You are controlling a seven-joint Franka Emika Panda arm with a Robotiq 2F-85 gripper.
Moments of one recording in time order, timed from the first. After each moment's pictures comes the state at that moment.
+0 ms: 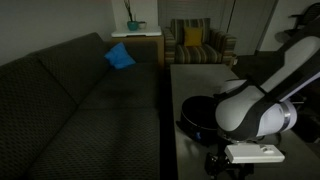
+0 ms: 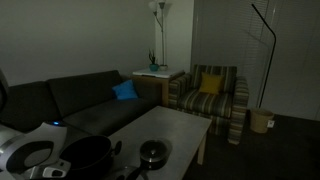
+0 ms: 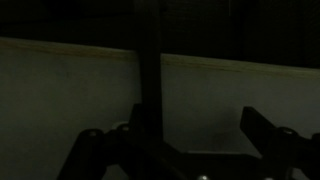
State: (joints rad) arm 0.24 1.47 0.15 -1.40 0.13 2.50 0.25
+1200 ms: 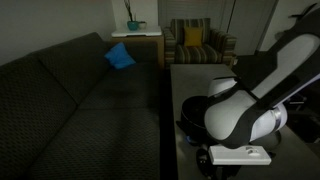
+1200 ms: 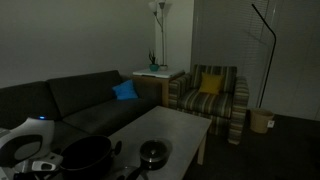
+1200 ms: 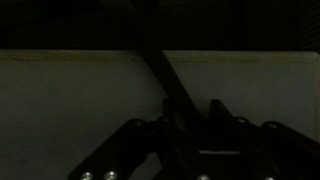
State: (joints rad) arm 0.35 1.45 0.11 -1.40 0.13 2.54 0.44
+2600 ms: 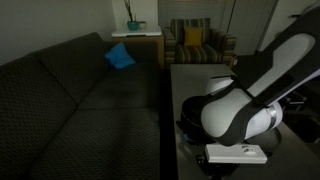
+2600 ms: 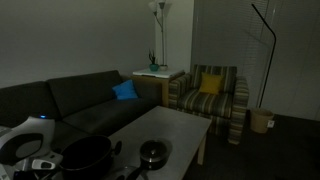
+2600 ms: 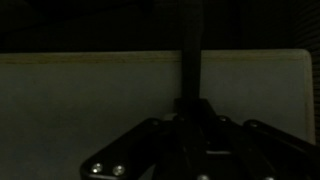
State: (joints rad) arm 0.36 1.46 0.11 -1.37 0.14 2.51 0.47
